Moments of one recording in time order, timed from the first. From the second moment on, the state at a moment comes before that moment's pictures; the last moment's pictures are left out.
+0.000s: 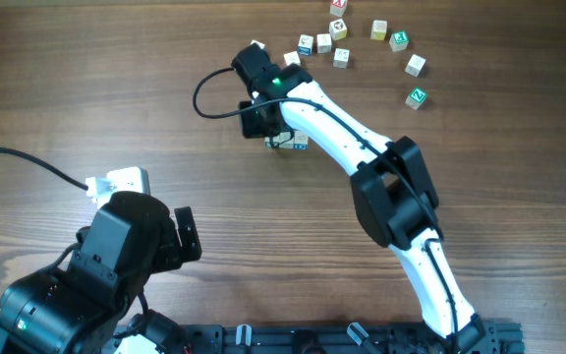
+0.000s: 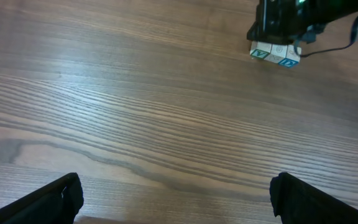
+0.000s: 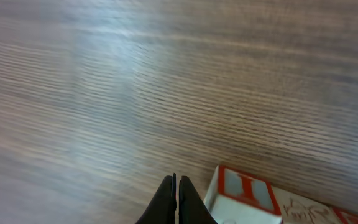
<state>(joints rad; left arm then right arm) -0.53 0.85 1.28 -1.46 -0.31 -0.64 0.65 2.43 2.06 -0.91 -0.10 0.48</state>
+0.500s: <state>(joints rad) -0.53 0.85 1.28 -1.46 -0.31 -0.64 0.65 2.44 2.06 -0.91 -0.09 0.47</state>
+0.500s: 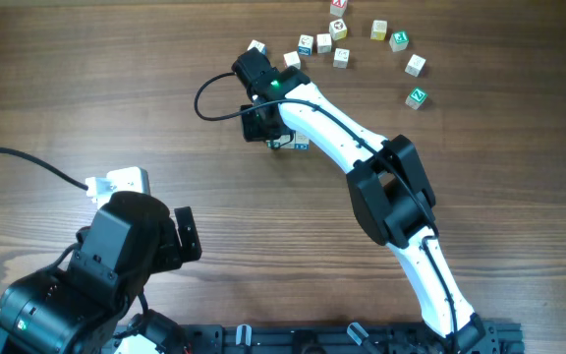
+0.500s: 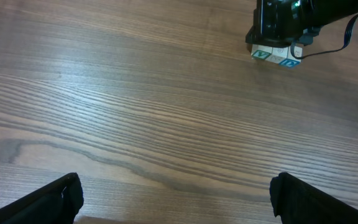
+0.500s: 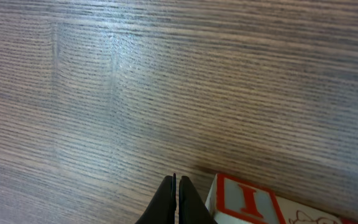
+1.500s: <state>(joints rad) -0.53 0.85 1.28 -1.46 -0.31 -0.64 0.64 2.38 2.14 -1.01 0.00 0.54</state>
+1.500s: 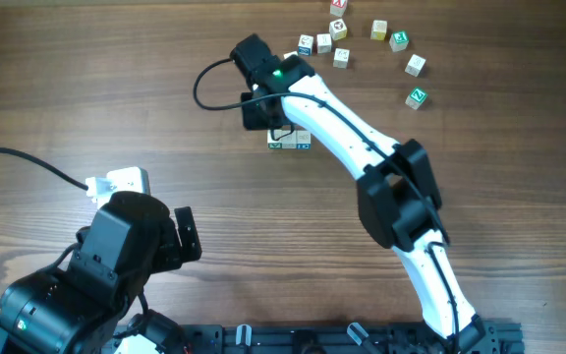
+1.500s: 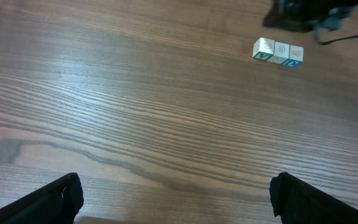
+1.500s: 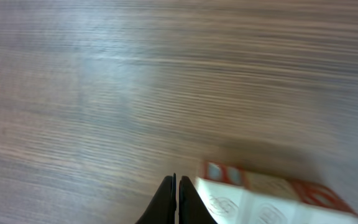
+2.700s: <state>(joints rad) -0.53 0.85 1.28 -1.46 -0.31 -0.64 0.46 2.27 1.80 -0.99 -0.05 0.69</state>
